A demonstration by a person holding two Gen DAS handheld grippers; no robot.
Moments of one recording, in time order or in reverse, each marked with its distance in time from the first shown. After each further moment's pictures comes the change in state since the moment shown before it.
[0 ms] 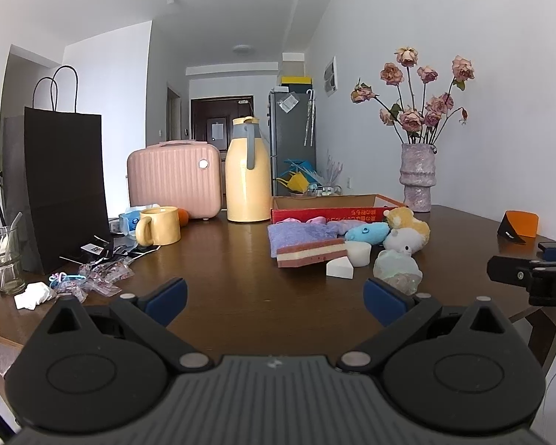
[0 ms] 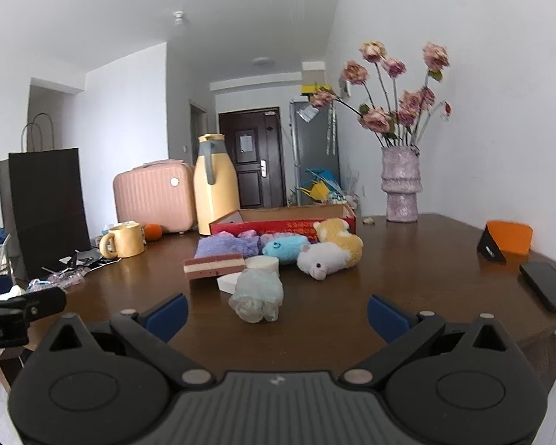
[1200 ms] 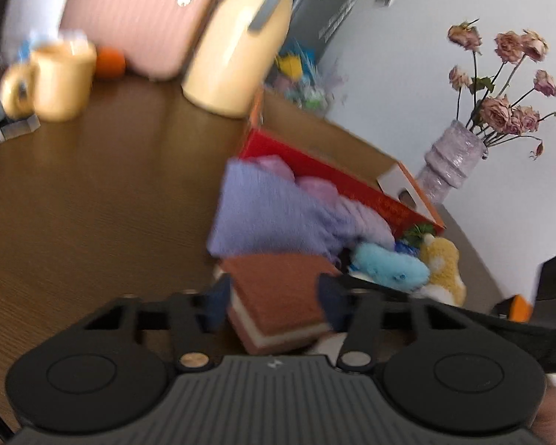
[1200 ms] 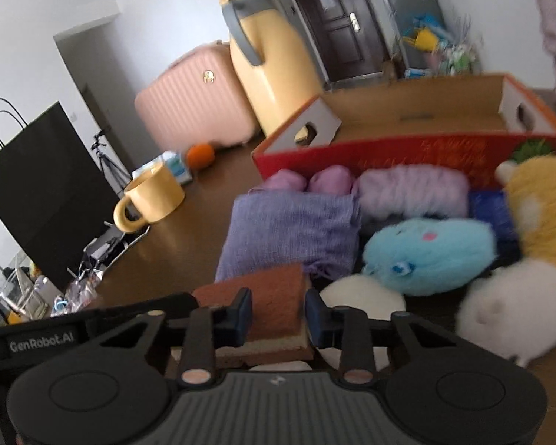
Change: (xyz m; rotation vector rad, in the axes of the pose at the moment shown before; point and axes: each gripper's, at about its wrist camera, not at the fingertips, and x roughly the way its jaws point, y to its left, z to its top) left arm 0.319 0.044 0.054 -0.474 0.486 -0.223; right arm 0.358 -0.004 0.071 0.169 0.508 0.441
